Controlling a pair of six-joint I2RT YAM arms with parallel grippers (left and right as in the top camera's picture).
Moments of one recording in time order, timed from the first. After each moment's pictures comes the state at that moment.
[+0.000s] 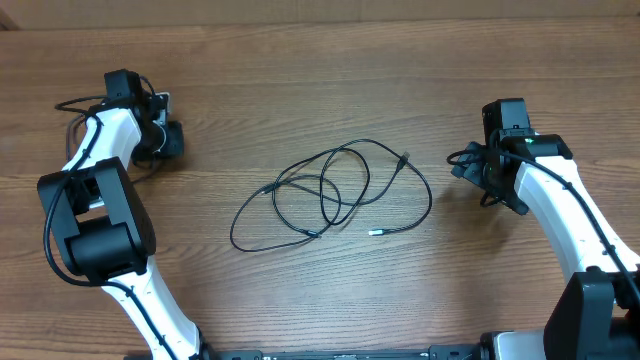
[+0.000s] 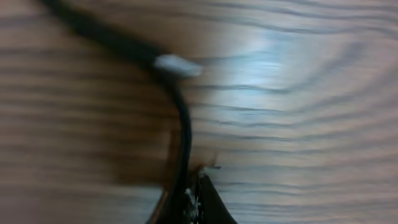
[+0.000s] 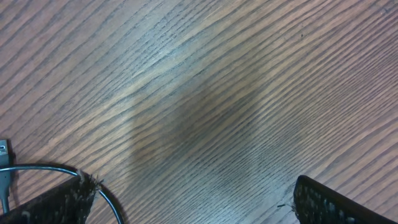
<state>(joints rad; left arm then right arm) 0.26 2.15 1.52 -0.69 0.04 0.10 0.03 1.58 1.10 -0.88 0.22 0.64</state>
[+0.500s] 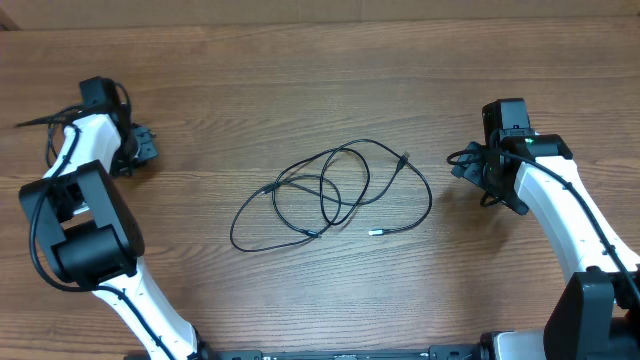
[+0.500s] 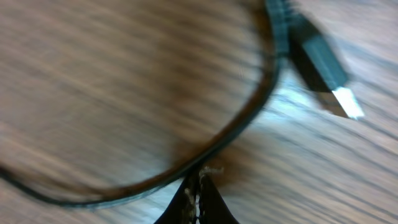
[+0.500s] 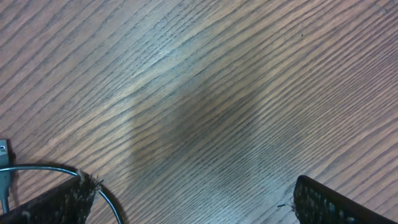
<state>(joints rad) 0.36 2.15 1.52 -0.70 -0.13 -0.10 0.03 1.58 1.10 -0.88 0.22 0.64</state>
